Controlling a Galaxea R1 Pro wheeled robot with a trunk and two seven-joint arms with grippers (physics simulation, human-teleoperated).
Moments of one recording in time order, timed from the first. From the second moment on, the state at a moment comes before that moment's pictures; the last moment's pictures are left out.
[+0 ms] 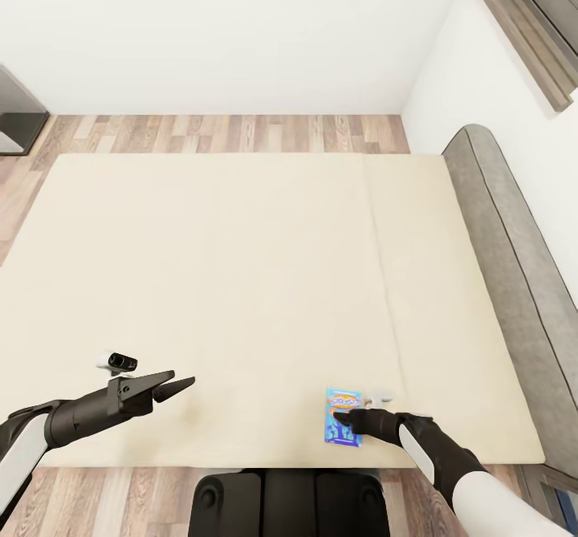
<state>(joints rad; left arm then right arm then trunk) -0.26 0.42 0.04 -1.46 0.99 1.02 -1.09 -0.64 -0.10 0.25 -0.48 -0.35 0.31 0.41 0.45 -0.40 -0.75</state>
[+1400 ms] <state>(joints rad) -0.26 0.42 0.04 -1.46 0.99 1.02 -1.09 -0.63 -0.10 0.25 -0.48 -0.35 0.31 0.41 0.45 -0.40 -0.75</state>
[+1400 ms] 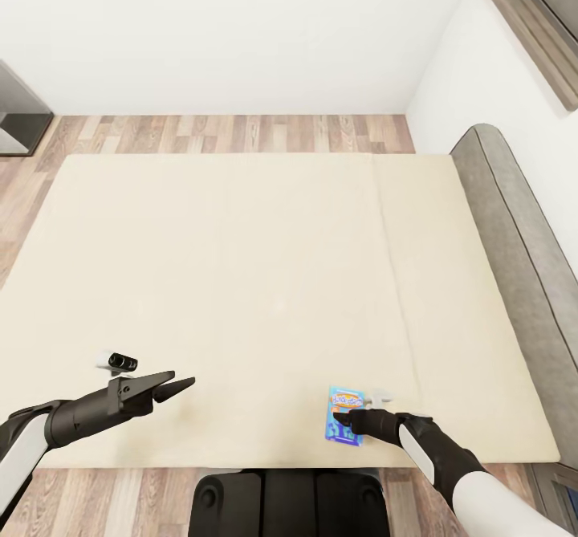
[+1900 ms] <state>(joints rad) -0.26 0.42 0.04 -1.46 0.99 1.02 -1.09 -0.64 -0.10 0.25 -0.48 -0.35 0.31 0.41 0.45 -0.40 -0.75</state>
